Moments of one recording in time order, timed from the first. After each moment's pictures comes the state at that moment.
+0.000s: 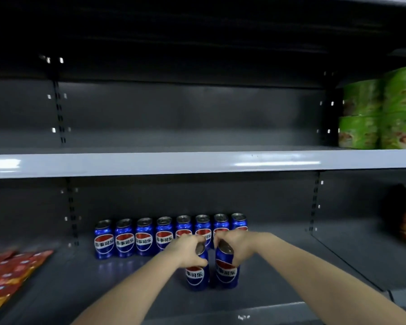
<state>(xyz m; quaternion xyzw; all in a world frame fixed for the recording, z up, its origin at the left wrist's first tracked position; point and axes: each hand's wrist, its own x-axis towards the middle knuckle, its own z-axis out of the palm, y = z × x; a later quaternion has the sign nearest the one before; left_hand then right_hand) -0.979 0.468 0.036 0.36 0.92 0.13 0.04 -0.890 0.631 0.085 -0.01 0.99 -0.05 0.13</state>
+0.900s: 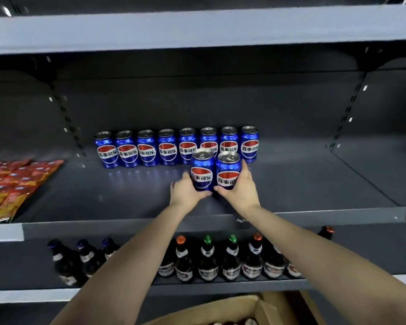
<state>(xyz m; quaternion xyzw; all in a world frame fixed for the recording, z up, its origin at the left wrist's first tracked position) -0.969 0.481 -0.075 0.14 0.93 0.35 0.00 -0.901 0.626 -0.074 0.15 0.87 -0.42 -0.23</state>
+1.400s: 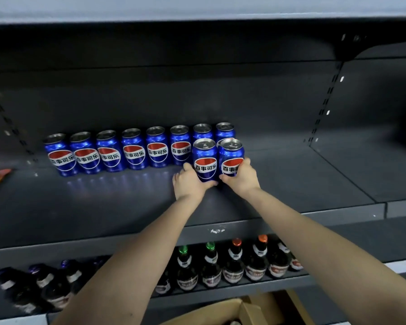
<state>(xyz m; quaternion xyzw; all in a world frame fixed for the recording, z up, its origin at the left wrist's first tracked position) -0.984 0.581 -0.081 0.13 0.94 0.33 -0.05 -0.918 0.705 -0.059 0.26 0.84 -0.44 -0.18</state>
